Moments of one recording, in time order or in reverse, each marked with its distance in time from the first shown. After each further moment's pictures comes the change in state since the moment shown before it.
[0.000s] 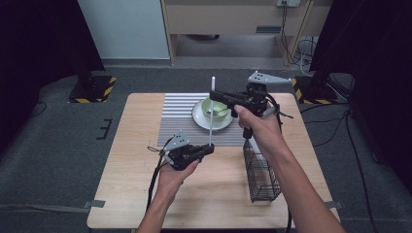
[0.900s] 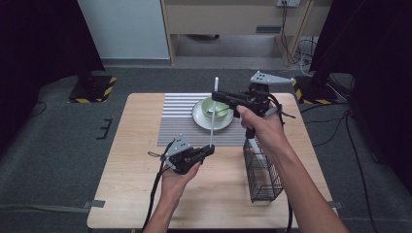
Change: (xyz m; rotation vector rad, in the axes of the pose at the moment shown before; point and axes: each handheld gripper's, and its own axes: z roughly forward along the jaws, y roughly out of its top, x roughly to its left) left arm -0.011 -0.007 0.001 -0.040 0.063 0.006; right arm -0.003 0.000 -0.005 0.009 -0.001 -0.015
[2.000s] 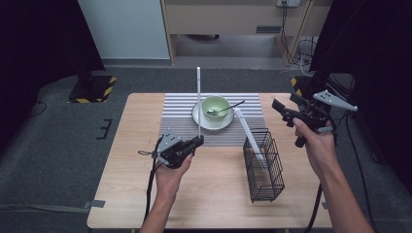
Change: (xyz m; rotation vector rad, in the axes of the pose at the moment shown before) left arm 0.015 0.012 -0.017 -0.049 0.163 -0.013; right arm -0.076 -0.050 -0.129 -0.113 -0.501 0.005
